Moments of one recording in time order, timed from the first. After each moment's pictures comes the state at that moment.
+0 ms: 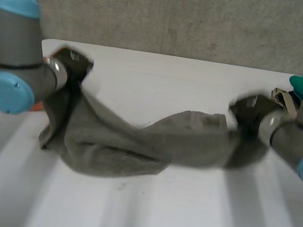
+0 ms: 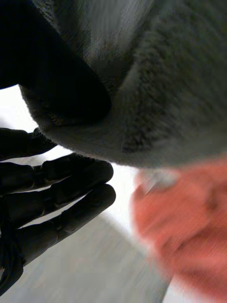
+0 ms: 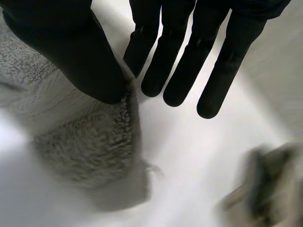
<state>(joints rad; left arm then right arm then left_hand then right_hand) 4.39 -2.33 -0.81 2.80 -1.55 3.70 1.89 -1.02 1.14 0.28 1.47 2.49 1.17 1.20 1.19 1.19 0.98 1.14 1.18 1.19 1.20 1.00</state>
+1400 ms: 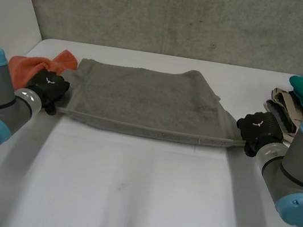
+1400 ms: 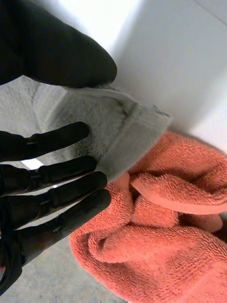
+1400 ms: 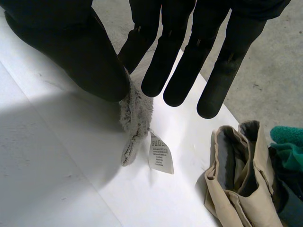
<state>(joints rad) 4.59 -2.30 -1.28 3.26 -1.40 3.83 1.85 -1.02 1.54 -0.23 1.53 2.52 0.81 0.80 0.81 0.80 0.63 1.14 1.18 1.19 1.20 1.02</state>
